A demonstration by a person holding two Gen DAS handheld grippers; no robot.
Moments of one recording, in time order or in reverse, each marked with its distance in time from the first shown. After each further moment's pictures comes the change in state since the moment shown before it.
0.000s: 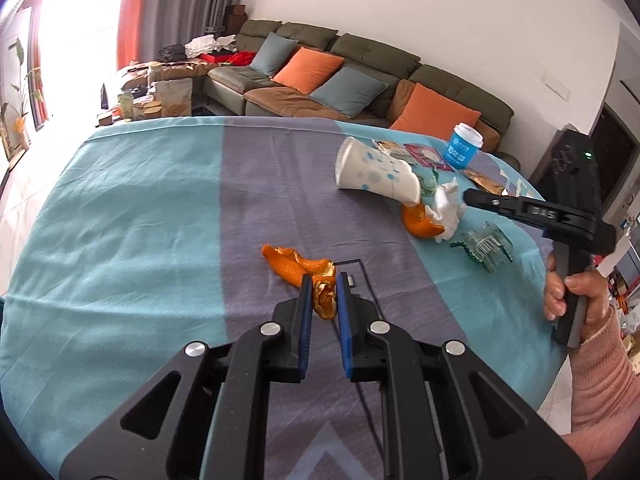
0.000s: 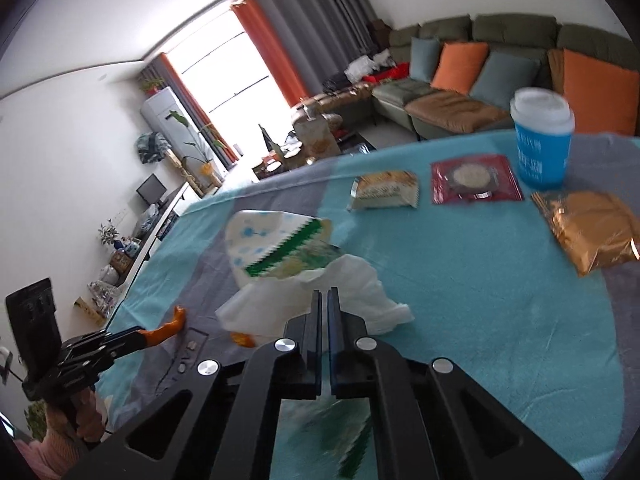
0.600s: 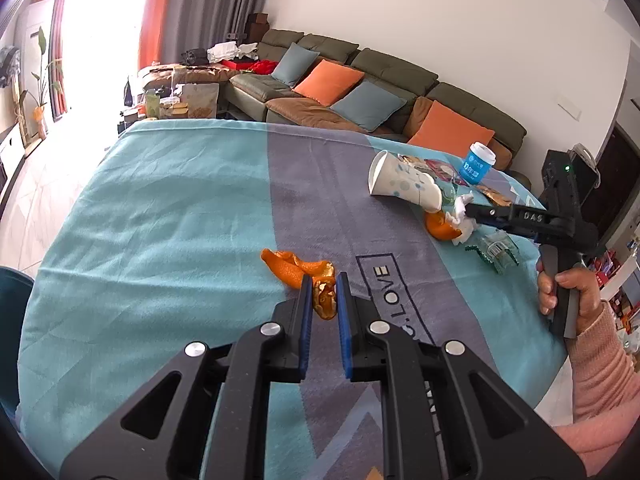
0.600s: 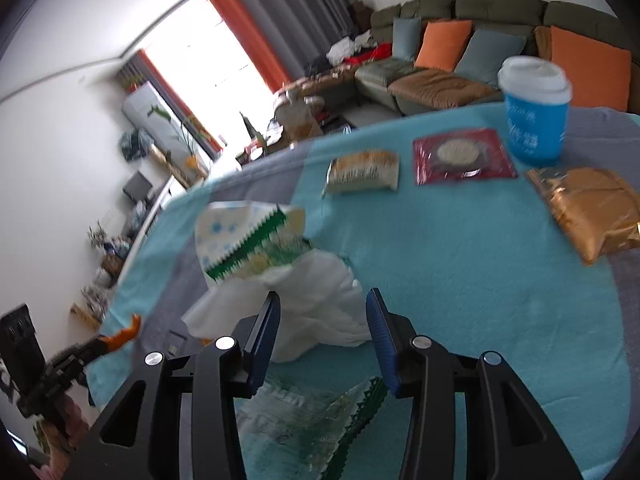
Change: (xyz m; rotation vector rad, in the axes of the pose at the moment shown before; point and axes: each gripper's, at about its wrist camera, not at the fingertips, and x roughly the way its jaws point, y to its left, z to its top) left arm -0.038 0.031 -0.015 -0.055 -0.043 0.042; right arm 0.029 -0.020 0.005 0.069 0.089 -0.045
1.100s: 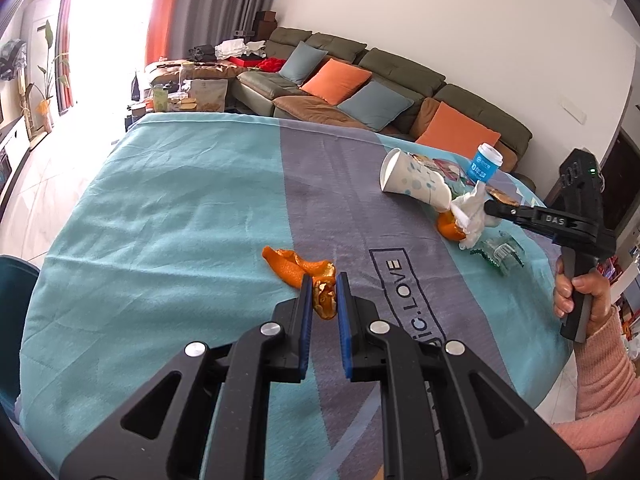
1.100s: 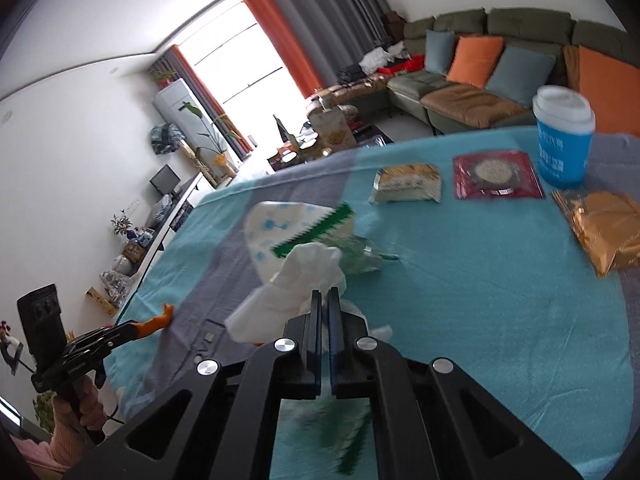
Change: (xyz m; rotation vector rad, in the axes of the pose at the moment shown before) left arm -0.001 0.007 -0.006 -0.017 0.002 0.012; right arm -0.022 0.024 -0.005 -0.089 -0.052 0.095
